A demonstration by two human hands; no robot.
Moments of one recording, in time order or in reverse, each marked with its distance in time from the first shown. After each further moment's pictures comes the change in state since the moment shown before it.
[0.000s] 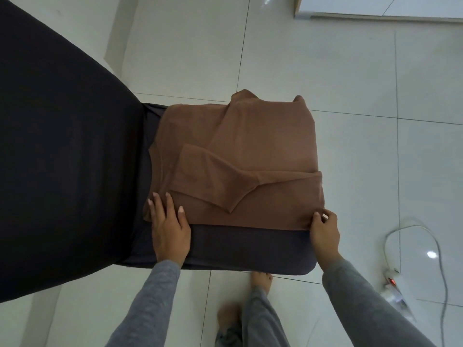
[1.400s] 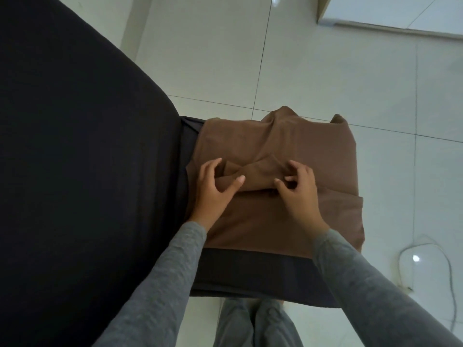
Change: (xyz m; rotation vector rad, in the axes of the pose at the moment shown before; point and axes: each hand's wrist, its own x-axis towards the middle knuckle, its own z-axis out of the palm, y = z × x) left_hand 0.113 0.046 -0.046 -0.652 -0.219 0.095; right_hand -0.029 -0.138 0.121 -0.157 -0.184 -0.614
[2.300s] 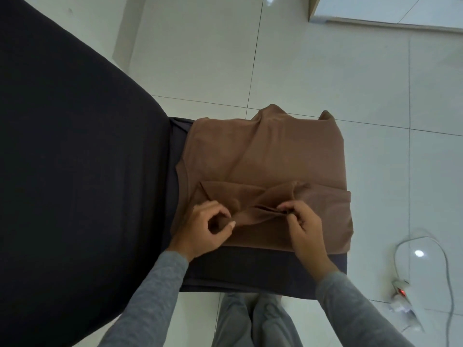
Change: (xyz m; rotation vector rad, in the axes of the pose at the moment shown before) left_hand -0.048 -0.025 -0.015 0.225 -0.289 0.464; right_hand -0.066 0.038 -0.029 0.133 -0.016 -0.138
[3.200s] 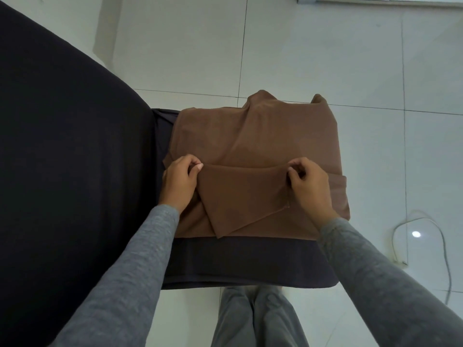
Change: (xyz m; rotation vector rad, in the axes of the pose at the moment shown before) left_hand 0.067 -0.025 -0.019 0.119 0.191 -0.352; right_hand 0.063 0.001 -0.016 -0.242 0.088 0.176
